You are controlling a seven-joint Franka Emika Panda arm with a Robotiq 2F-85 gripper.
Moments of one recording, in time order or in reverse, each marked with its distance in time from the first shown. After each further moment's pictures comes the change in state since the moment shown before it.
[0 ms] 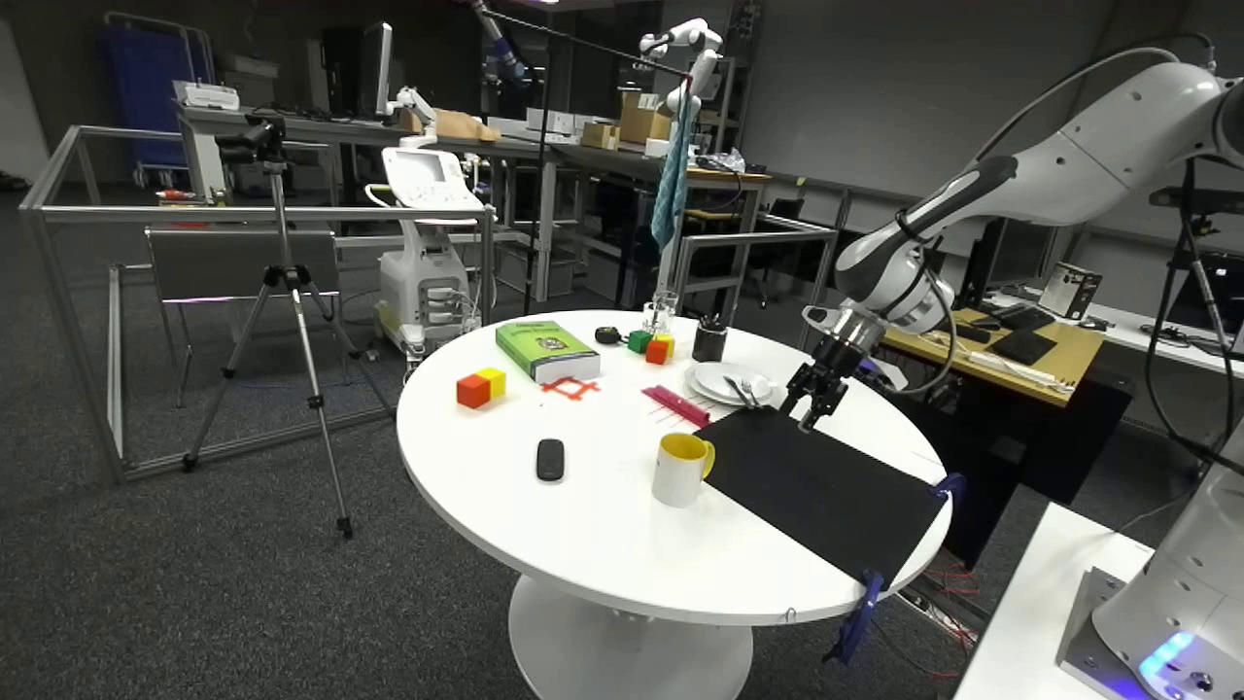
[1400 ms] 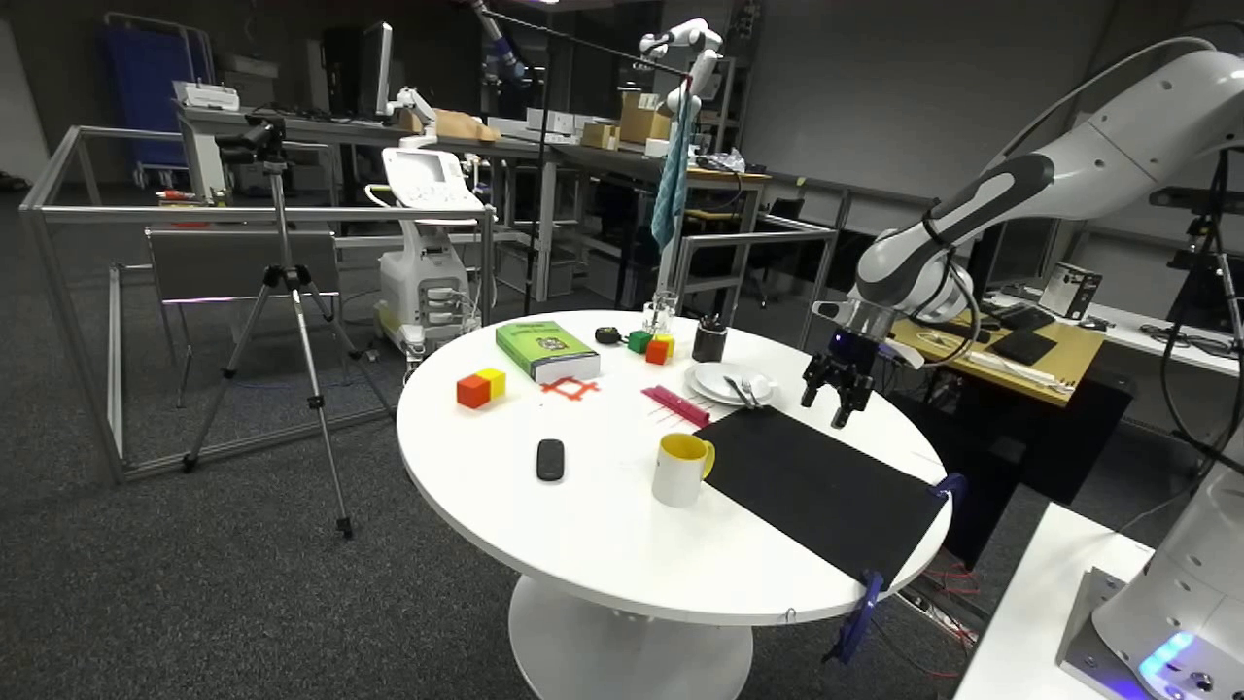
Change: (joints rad) arm -0.027 -0.073 -0.028 -0.040 -0.397 -0.022 0.056
